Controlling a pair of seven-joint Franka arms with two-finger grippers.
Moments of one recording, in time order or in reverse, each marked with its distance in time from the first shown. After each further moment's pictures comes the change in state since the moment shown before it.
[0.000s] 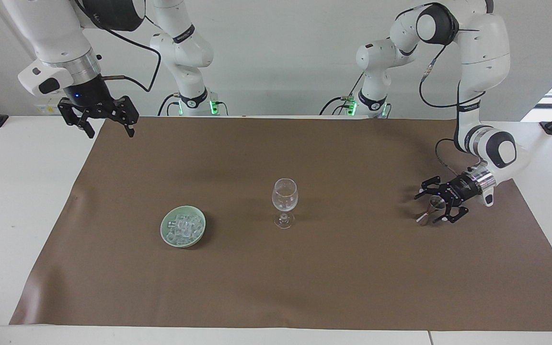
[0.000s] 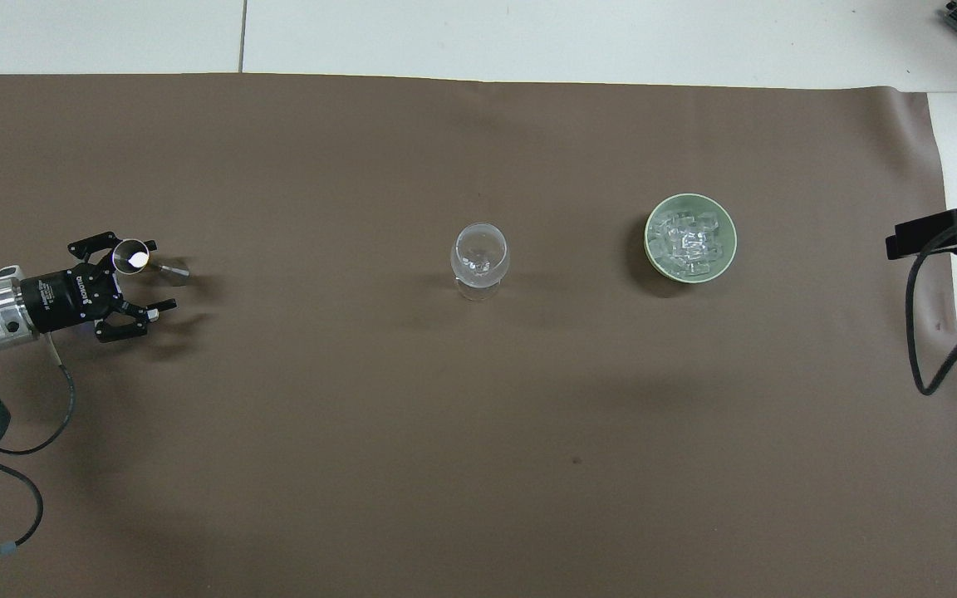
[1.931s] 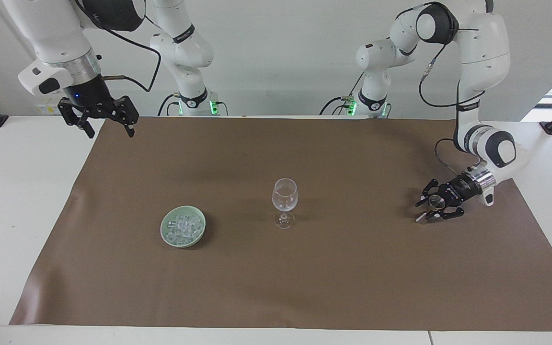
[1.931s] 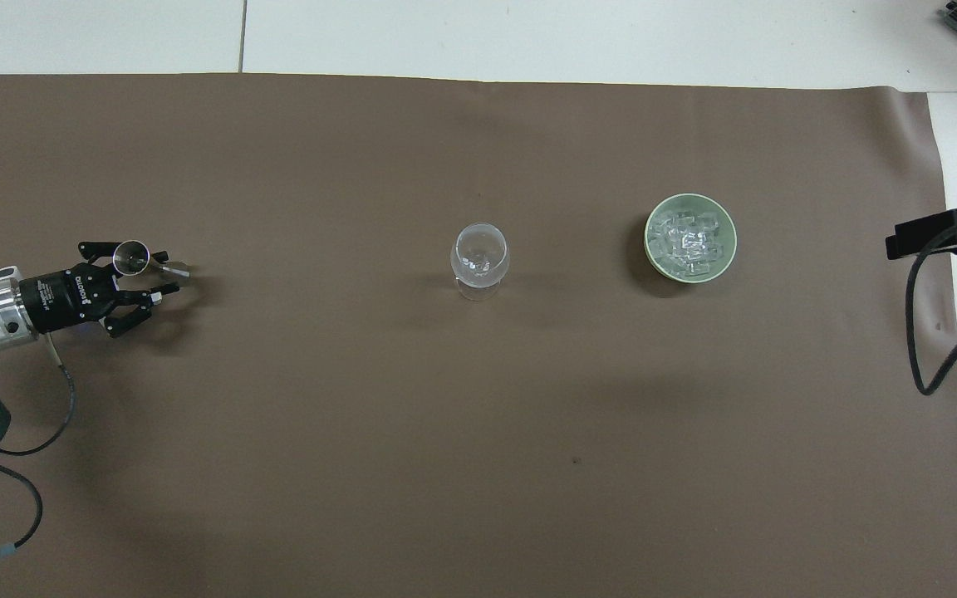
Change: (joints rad) left arm -0.001 -0.006 0.001 -0.006 -0.002 0.016 0.001; right arm 0.000 0.000 0.000 0.000 0.000 0.000 0.000
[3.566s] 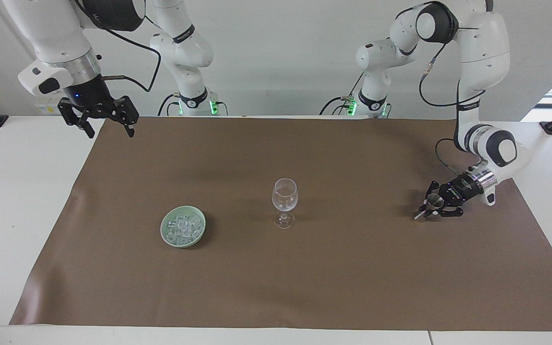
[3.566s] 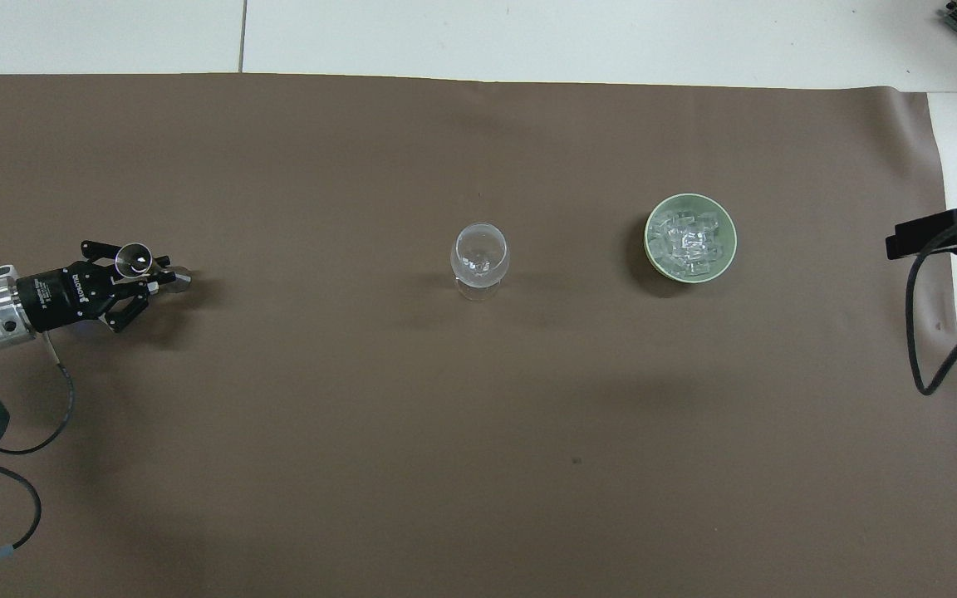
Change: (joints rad) left arm 0.000 -0.006 -0.001 0.000 -0.003 0.014 0.000; right arm 0.000 0.000 0.000 0.000 0.000 0.000 0.000
